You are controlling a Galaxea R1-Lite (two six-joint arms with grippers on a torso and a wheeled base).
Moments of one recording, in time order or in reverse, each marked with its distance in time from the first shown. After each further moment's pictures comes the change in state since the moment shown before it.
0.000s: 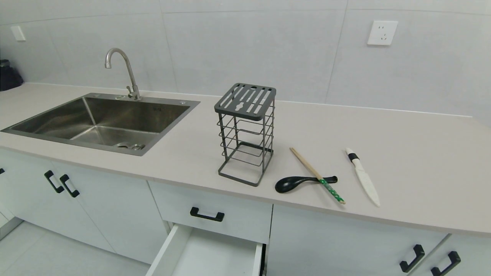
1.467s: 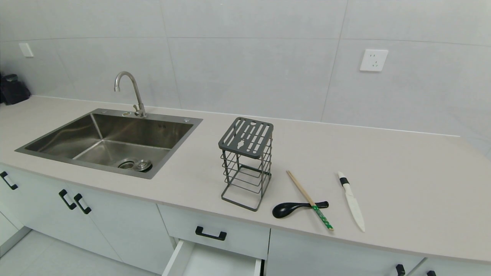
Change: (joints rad) left arm 0.000 0.000 0.000 0.000 0.000 -0.001; right arm 0.000 0.000 0.000 0.000 0.001 0.004
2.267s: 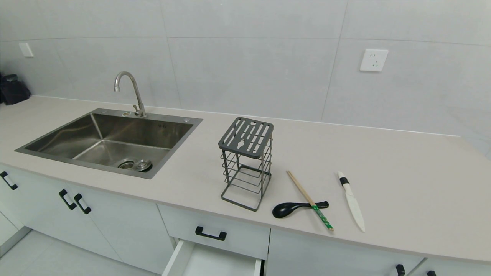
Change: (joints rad) left arm 0.000 0.000 0.000 0.000 0.000 0.000; right arm 0.000 0.000 0.001 -0.063 0.005 0.009
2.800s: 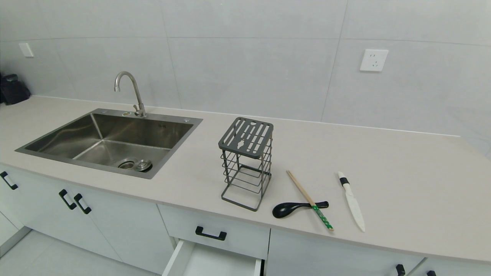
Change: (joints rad) left arm 0.000 0.000 0.000 0.000 0.000 0.000; right arm 0.005 0.099 -0.180 -0.117 0.161 -0.018
